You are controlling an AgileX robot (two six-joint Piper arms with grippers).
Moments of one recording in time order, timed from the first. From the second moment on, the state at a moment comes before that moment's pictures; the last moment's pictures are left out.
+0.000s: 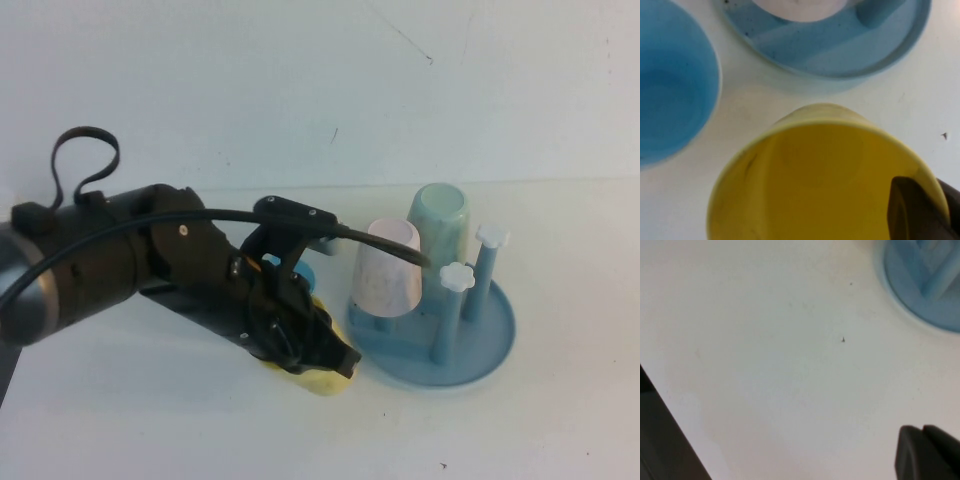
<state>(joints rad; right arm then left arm) 0.18 0.87 -0.73 0.53 1.08 -0.91 -0.53 1.60 -1.08 -0.57 0.70 0.43</state>
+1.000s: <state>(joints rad) 0.18 0.61 -0.73 0.18 1.14 -0.72 -0.58 1.56 -1.20 -0.39 0.73 0.28</state>
